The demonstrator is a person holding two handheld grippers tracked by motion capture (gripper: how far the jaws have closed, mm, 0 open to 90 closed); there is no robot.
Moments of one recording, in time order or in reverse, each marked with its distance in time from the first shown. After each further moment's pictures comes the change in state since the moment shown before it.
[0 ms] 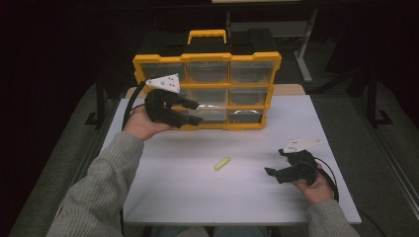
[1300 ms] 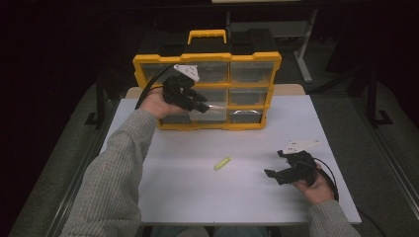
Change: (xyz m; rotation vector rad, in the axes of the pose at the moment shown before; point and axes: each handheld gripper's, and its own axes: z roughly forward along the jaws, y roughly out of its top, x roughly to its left) left arm 0.053 0.011 0.046 0.179 -0.036 0.003; right arm 0.000 -0.002 0.002 0.016 0.028 -0.014
